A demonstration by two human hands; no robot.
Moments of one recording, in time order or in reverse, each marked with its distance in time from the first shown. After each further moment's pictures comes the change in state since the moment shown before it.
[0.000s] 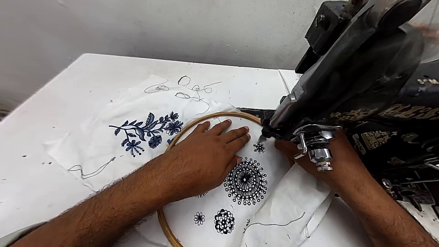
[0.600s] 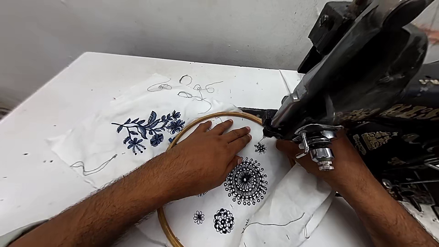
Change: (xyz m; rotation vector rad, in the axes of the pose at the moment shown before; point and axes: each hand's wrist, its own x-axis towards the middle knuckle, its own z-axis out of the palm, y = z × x) left_hand 0.000 0.000 -0.003 -0.012 -0.034 -0.001; right_hand -0.001 0.002 -0.001 0.000 -0.011 -0.015
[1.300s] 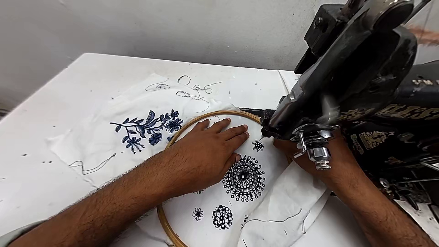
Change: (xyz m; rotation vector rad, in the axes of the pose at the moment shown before) left_hand 0.001 -0.004 0.002 0.003 0.041 0.002; right_hand 0.001 -0.002 0.004 -0.024 0.008 0.056
